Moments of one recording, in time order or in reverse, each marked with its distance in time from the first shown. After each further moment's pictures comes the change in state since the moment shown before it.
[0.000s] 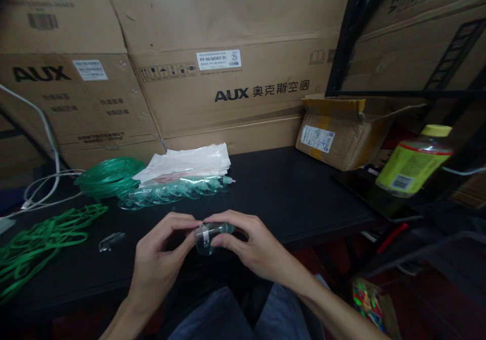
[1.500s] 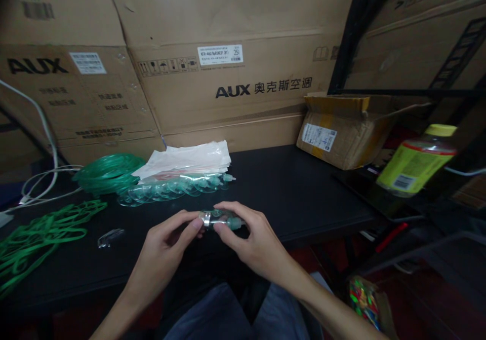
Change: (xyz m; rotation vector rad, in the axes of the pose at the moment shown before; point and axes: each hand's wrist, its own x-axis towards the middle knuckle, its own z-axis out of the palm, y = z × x) left_hand 0.005 0.000 -0.001 -0.141 -0.162 -0.313; right_hand -0.001 0.004 0.006 -0.226 0.195 0.020
